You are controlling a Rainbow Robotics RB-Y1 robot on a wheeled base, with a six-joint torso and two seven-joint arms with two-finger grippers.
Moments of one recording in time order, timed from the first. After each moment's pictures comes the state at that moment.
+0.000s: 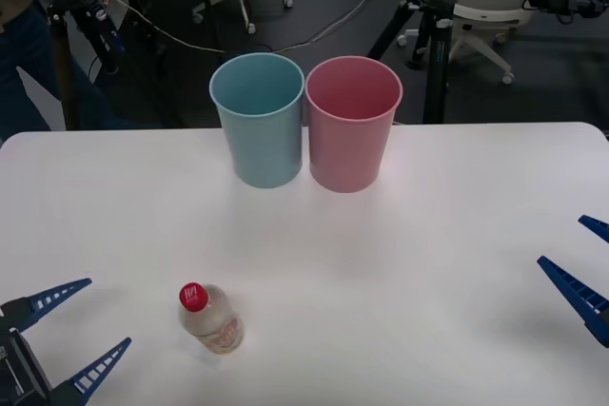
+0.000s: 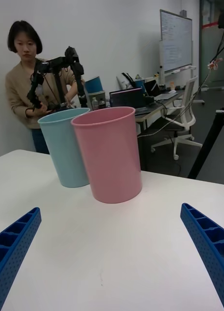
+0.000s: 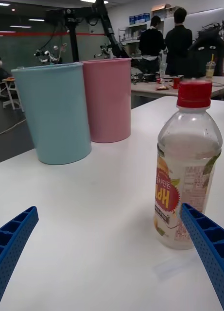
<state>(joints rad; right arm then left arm) 0.35 -0.40 -0.52 -1.66 0.96 -1.22 0.00 0.37 0.52 0.24 -1.34 -0.80 -1.30 -0.61</state>
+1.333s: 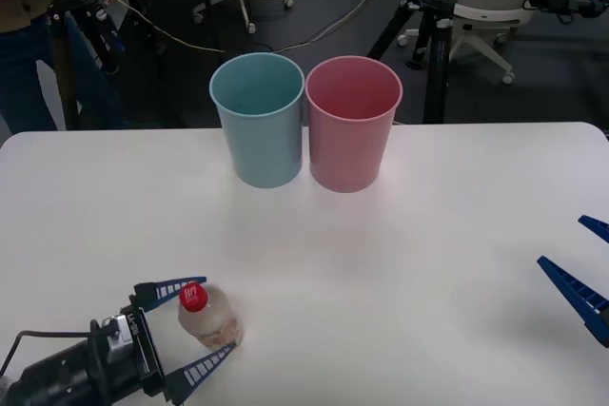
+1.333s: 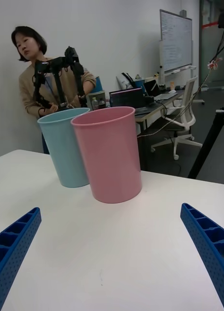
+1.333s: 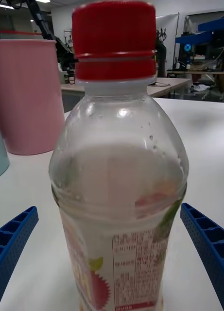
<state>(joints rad) 0.35 -0.40 -0.52 -1.66 0.96 -1.22 0.00 0.18 0.50 -0.13 -1.31 -0.84 -1.14 -0.67</state>
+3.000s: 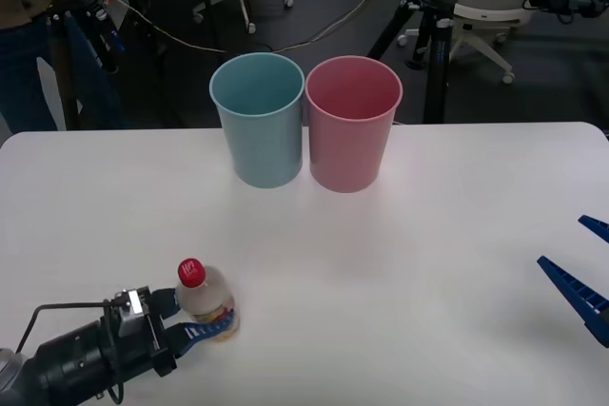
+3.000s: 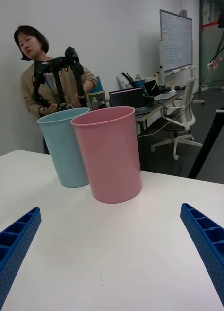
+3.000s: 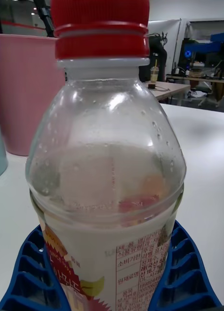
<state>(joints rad) 0.35 -0.40 -0.52 -1.66 0.96 -1.22 0.00 0.13 0.52 -0.15 -1.33 -0.84 -1.10 -0.56</state>
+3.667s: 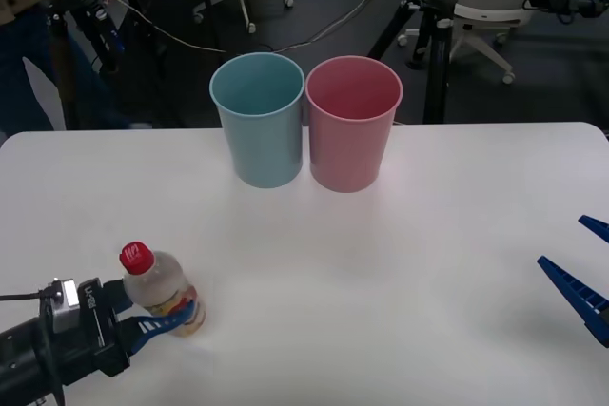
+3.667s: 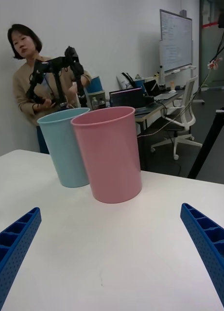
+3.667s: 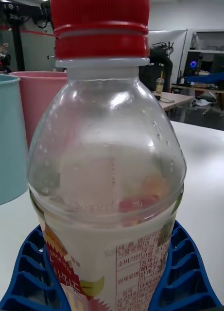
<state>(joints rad) 0.35 -0.40 -0.52 -1.66 0.96 -1.22 0.00 0.29 0.64 -0.03 -1.59 -0.78 -1.10 -0.39</state>
